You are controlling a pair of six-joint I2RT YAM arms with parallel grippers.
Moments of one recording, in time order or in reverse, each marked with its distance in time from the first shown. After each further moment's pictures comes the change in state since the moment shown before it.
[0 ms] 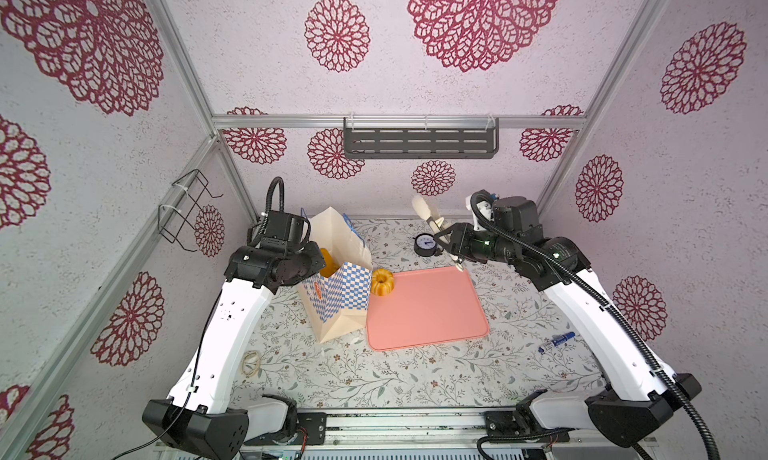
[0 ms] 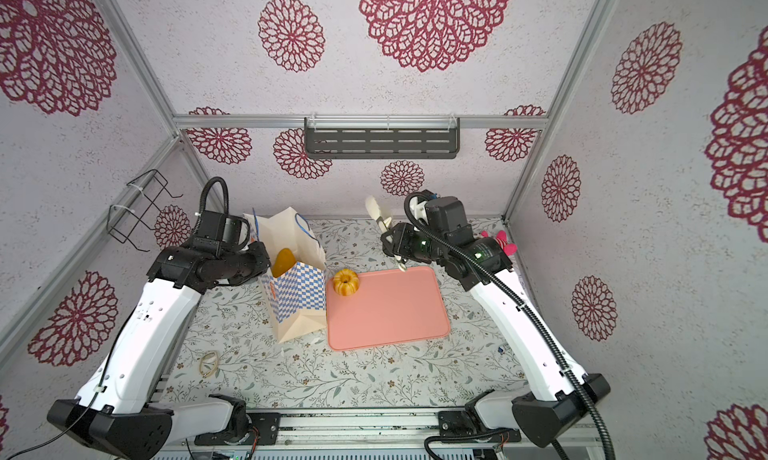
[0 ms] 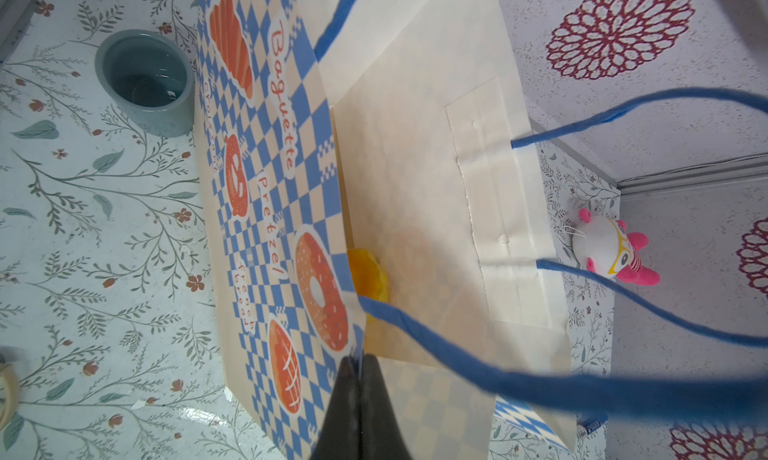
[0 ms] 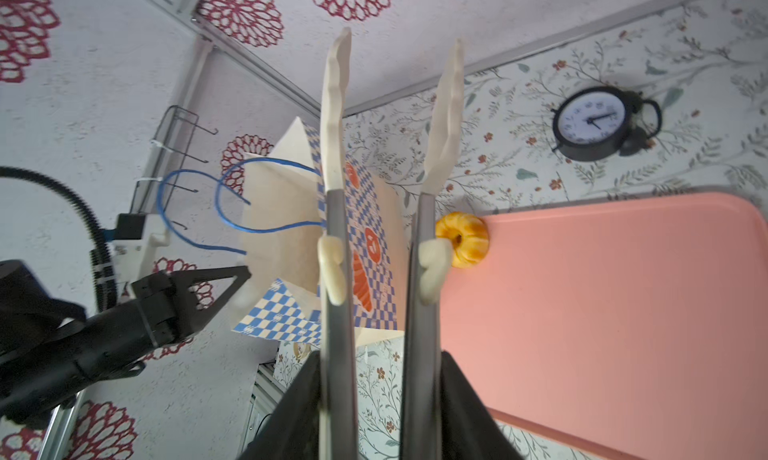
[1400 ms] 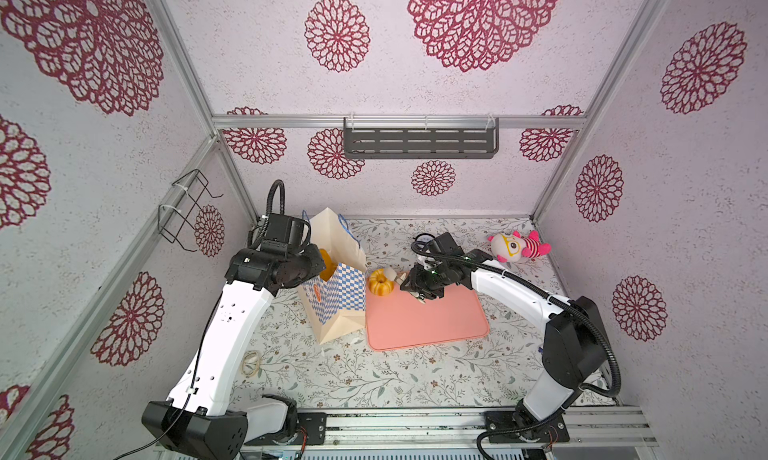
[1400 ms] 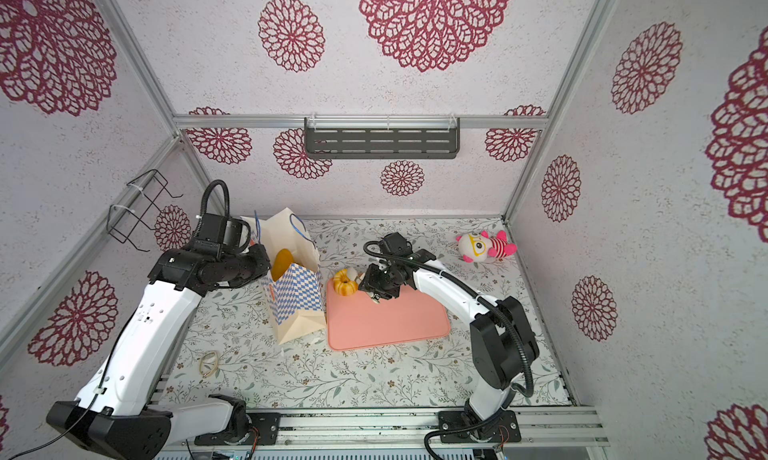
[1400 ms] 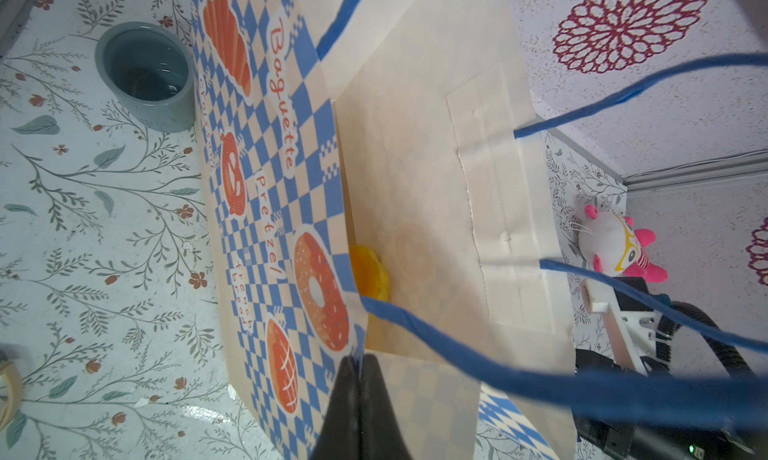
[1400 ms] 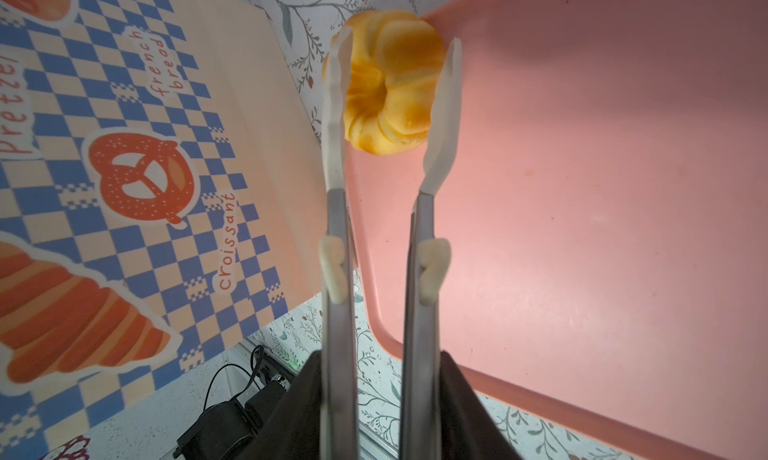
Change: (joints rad) left arm 0.001 -0.013 -0.031 0.010 -0.001 0.002; right arm 0.107 0.371 -0.216 0.165 -0.144 0.086
